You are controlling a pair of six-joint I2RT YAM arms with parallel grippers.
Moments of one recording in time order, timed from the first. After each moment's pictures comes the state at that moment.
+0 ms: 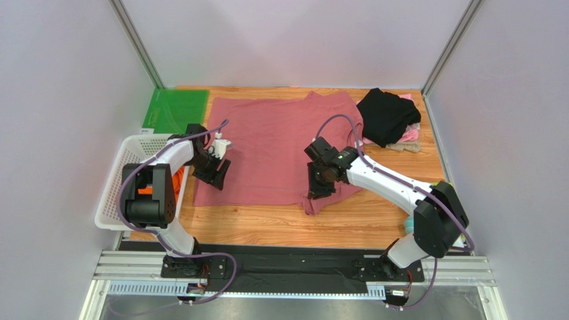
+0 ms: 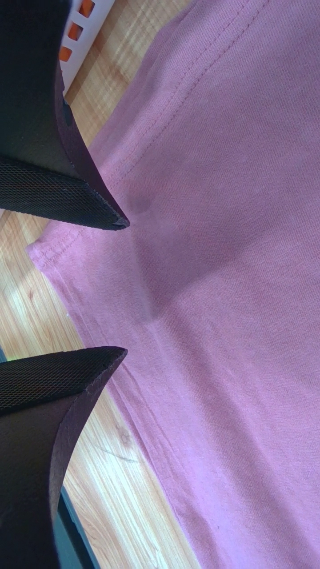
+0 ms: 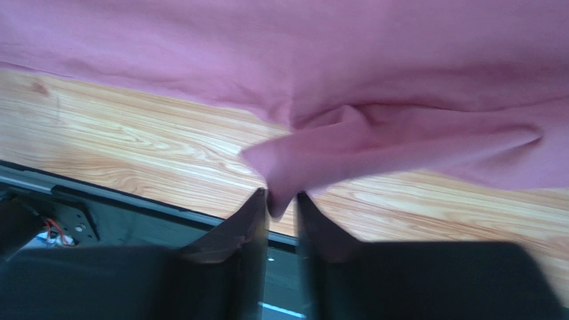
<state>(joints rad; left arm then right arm) -0.02 1.66 1.04 -0.79 0.28 0.48 0.74 1.51 1.12 -0.81 -0.04 0.74</state>
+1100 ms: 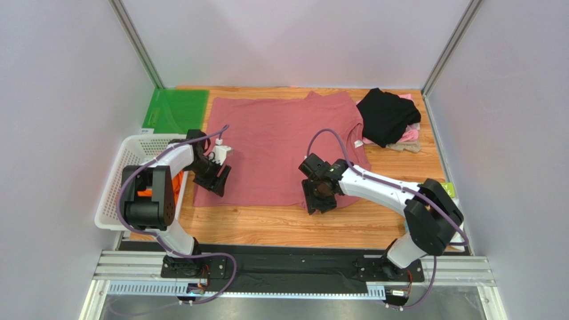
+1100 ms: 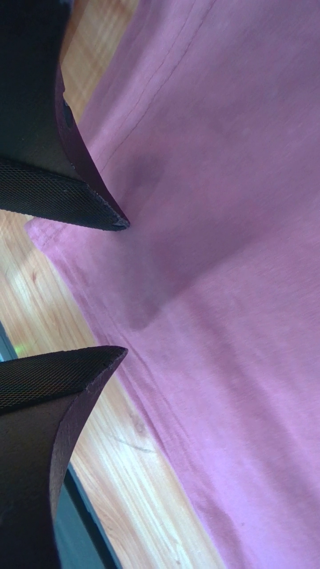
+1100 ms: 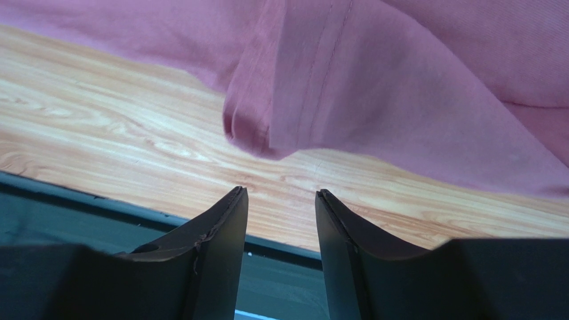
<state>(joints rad) -0.02 1.66 0.99 -0.80 0.31 0.48 0.83 1.54 1.02 -0.78 -0.01 0.63</state>
